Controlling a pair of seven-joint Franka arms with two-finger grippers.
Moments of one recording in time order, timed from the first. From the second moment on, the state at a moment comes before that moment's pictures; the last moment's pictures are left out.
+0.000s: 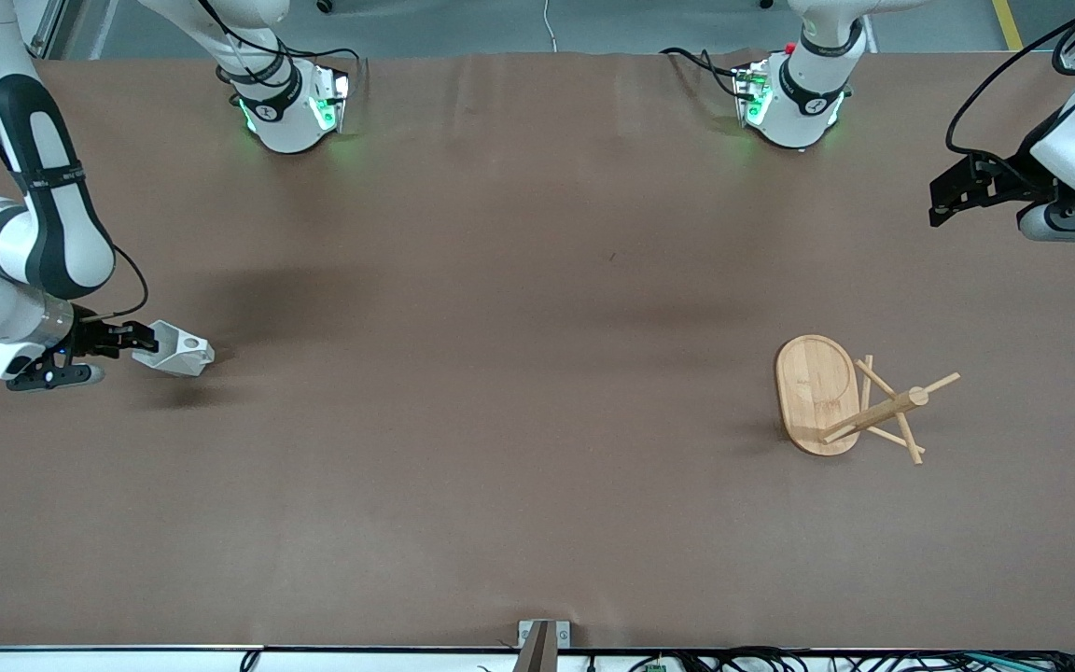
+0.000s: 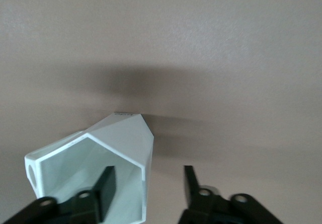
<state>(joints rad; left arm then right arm) 0.10 -0.04 -0.22 -1.57 0.01 1.48 -0.03 -0.21 0.35 -0.10 -2.08 0.08 2.31 -0.48</state>
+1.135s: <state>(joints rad) 0.09 -0.02 -0.25 -1.57 -0.03 1.48 -0.03 -0.16 0.22 -0.08 -1.85 0.29 1.90 -0.48</state>
